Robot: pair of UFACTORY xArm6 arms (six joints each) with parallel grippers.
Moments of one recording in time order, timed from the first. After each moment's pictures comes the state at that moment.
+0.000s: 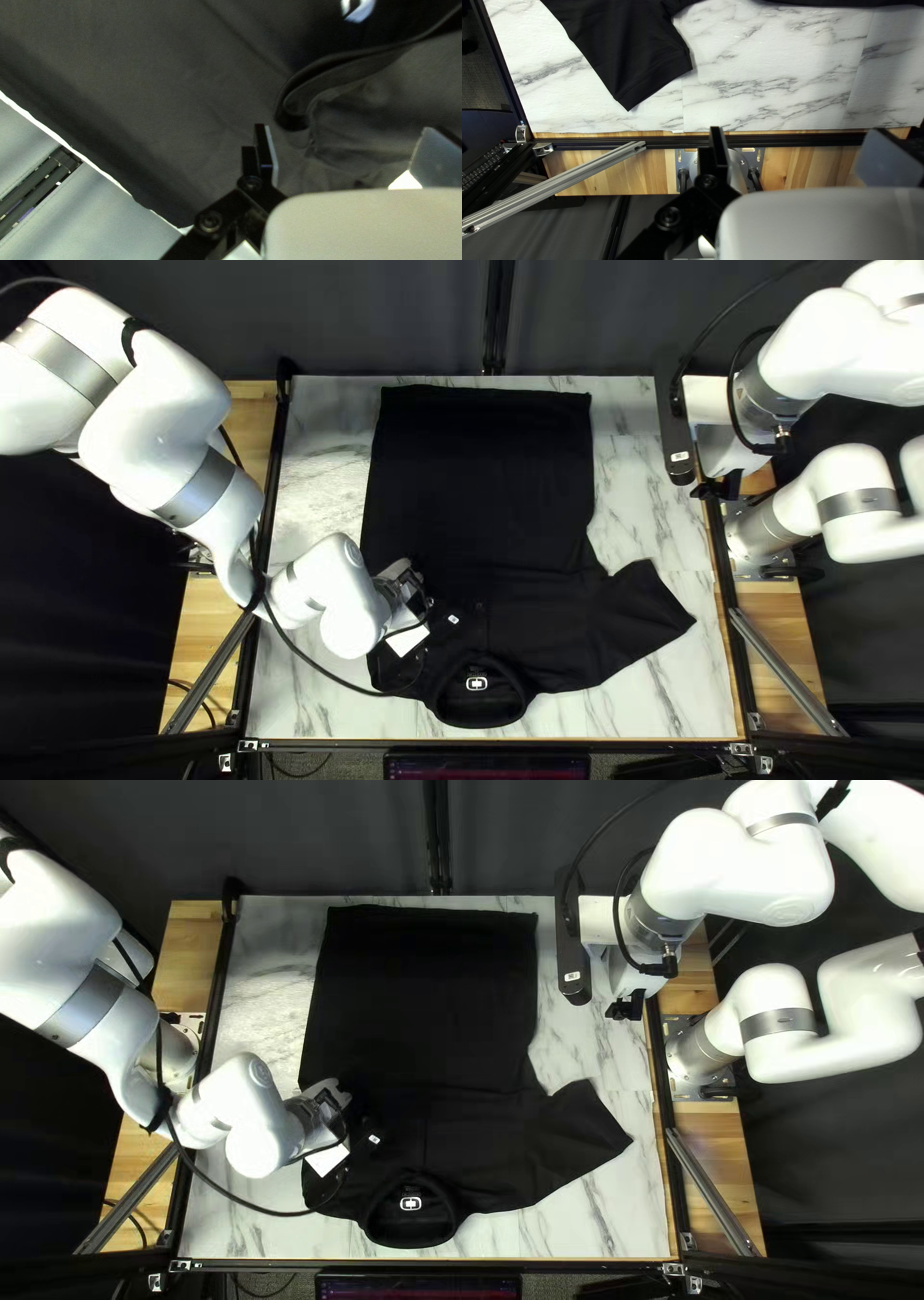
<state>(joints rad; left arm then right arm) -0.56 0.15 -0.80 0.61 0.88 -0.18 0.00 -0.78 -0.78 0.00 1.56 0.00</state>
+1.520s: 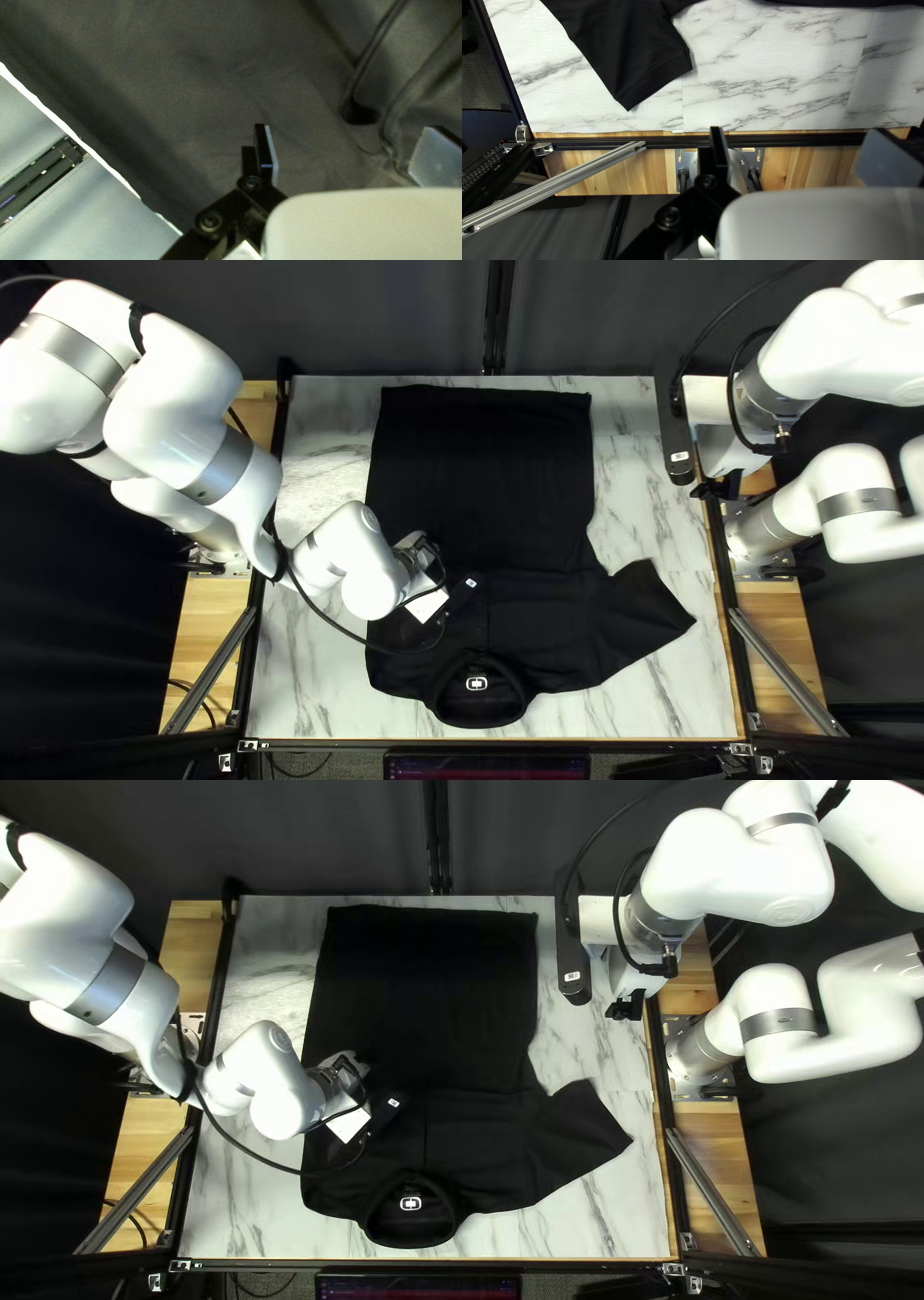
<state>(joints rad) -0.32 0.08 -0.70 0.77 0.71 -0.20 0.00 -0.78 -0.78 0.00 1.56 0.00</state>
